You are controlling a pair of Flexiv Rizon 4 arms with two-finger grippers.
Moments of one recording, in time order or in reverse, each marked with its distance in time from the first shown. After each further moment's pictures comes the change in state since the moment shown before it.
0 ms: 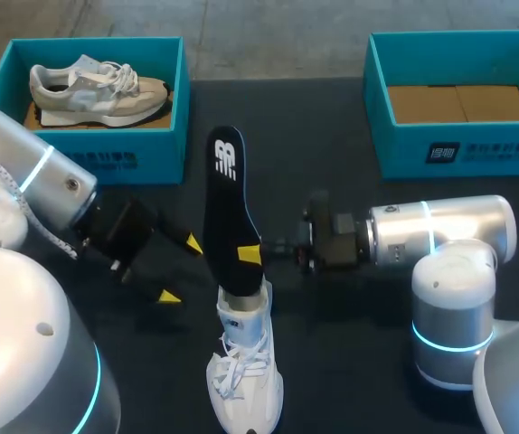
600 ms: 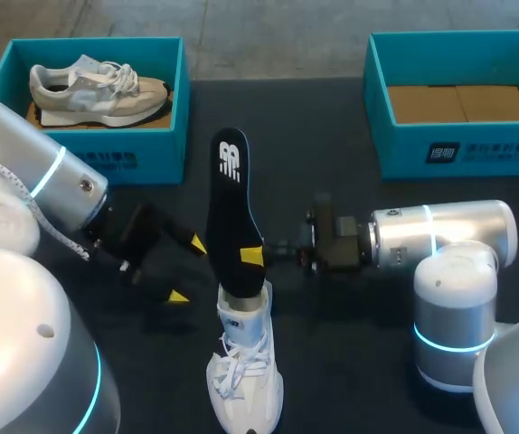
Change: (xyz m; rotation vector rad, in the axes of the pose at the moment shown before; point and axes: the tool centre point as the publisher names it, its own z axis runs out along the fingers) left arm -0.005 0.000 0.009 -0.089 -0.041 -0.058; right arm -0.003 -0.004 -0.003 -0.014 0.004 0.002
